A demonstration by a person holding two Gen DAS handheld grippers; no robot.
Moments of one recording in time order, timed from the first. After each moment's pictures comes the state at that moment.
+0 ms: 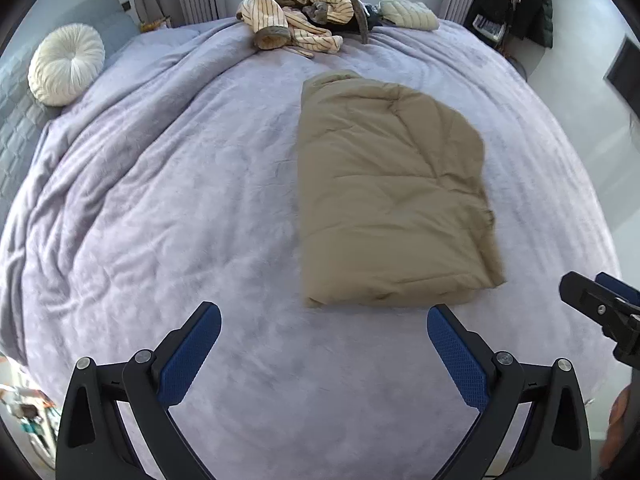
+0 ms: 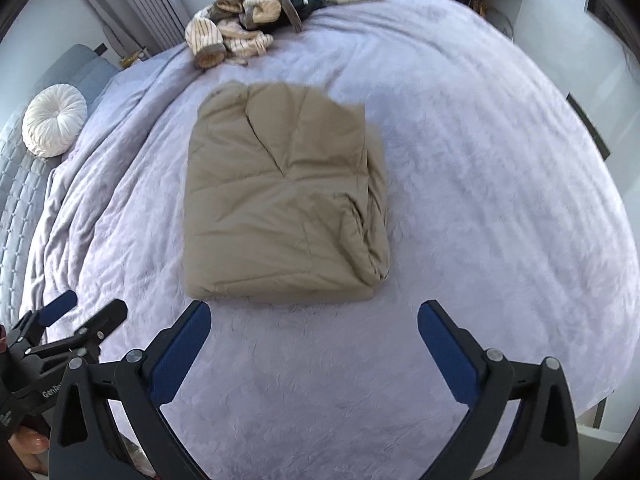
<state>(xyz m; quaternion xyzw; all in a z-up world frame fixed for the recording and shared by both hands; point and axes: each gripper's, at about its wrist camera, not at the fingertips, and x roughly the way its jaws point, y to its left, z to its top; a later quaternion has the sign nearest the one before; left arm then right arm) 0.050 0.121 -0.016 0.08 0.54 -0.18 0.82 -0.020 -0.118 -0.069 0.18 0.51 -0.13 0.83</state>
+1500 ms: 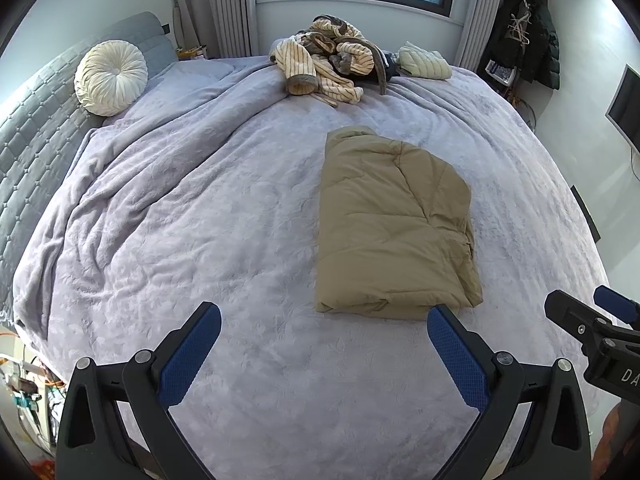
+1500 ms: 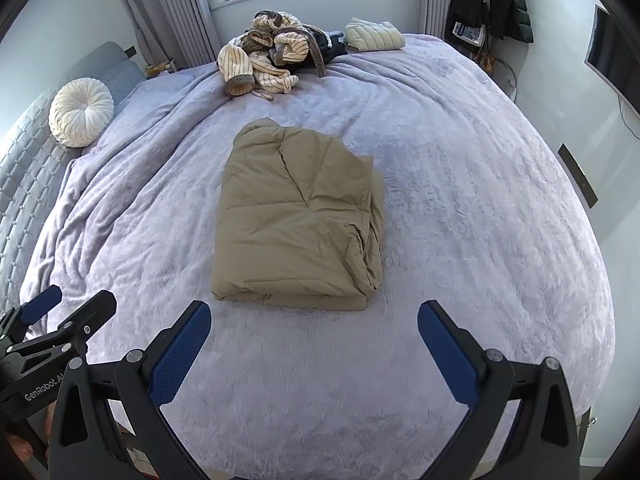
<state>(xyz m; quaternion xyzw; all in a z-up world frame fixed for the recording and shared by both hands) -0.009 0.147 0.057 0.06 0.48 -0.14 0.87 -0.068 -0.088 -0.004 0.13 0.47 -0.13 0.86</state>
